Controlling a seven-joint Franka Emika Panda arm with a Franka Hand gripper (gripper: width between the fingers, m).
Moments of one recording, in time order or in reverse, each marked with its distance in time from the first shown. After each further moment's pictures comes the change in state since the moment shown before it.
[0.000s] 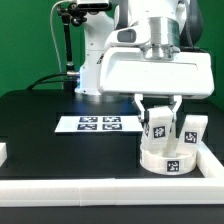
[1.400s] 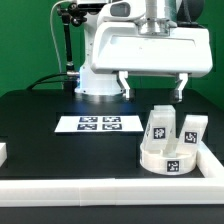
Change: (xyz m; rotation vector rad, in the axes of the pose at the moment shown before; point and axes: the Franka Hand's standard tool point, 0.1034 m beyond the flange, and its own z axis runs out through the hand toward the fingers) arm 0.026 0.017 -0.029 0.014 -0.042 0.003
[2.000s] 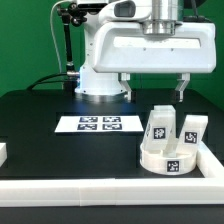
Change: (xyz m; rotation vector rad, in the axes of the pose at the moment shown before) arm 0.002 0.000 0.002 0.042 -0.278 -0.042
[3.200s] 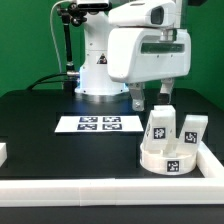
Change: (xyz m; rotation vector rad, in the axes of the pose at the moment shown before) arm -0.002 0.002 0.007 0.022 -0.074 -0.759
